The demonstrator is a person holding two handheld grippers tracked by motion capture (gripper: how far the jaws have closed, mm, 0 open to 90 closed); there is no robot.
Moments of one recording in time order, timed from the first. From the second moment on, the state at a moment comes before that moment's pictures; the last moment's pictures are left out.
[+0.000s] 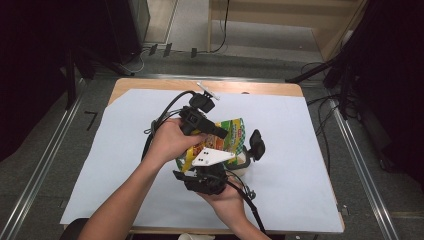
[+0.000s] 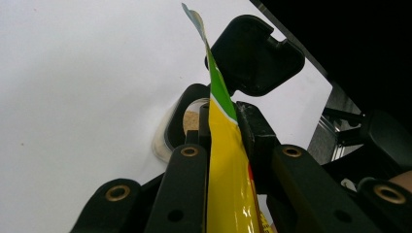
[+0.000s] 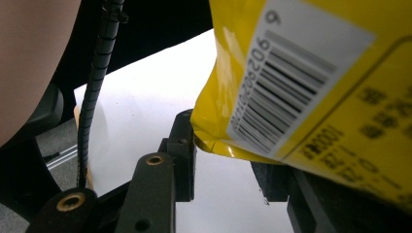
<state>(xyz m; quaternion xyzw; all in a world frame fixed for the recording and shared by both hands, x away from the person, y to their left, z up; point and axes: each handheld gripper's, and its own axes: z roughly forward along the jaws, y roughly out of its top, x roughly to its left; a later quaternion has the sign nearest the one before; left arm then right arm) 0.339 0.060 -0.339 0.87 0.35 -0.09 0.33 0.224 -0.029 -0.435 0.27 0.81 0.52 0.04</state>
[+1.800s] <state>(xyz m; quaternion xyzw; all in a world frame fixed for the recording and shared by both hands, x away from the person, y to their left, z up) 0.331 0.053 -0.334 0.87 0.34 -0.06 0.34 0.226 -0.030 -0.437 0.27 0.80 0.53 0.04</state>
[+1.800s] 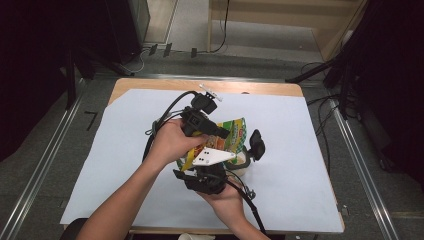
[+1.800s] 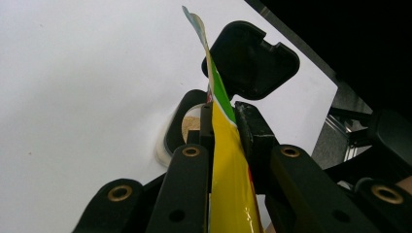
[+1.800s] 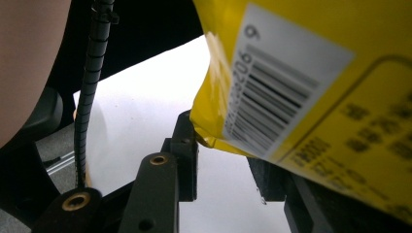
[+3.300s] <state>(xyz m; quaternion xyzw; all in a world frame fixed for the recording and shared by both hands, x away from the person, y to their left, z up) 0.339 0.048 -0.338 0.87 0.35 -0.09 0.33 0.227 -0.034 -0.435 0.28 0.81 0.52 0.03</state>
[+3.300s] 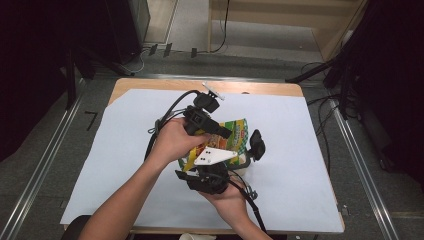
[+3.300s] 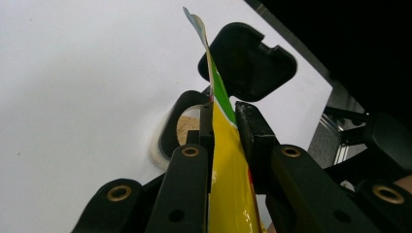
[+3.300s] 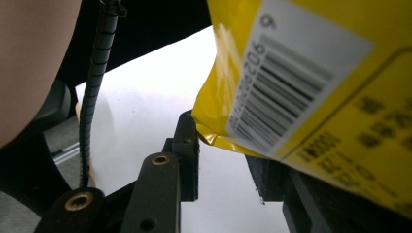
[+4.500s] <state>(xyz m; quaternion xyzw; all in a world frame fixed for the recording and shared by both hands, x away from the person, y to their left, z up) 0.338 0.058 -0.347 0.87 0.35 -0.11 0.33 0.223 -0.032 -0.451 0.26 0.81 0.52 0.04</state>
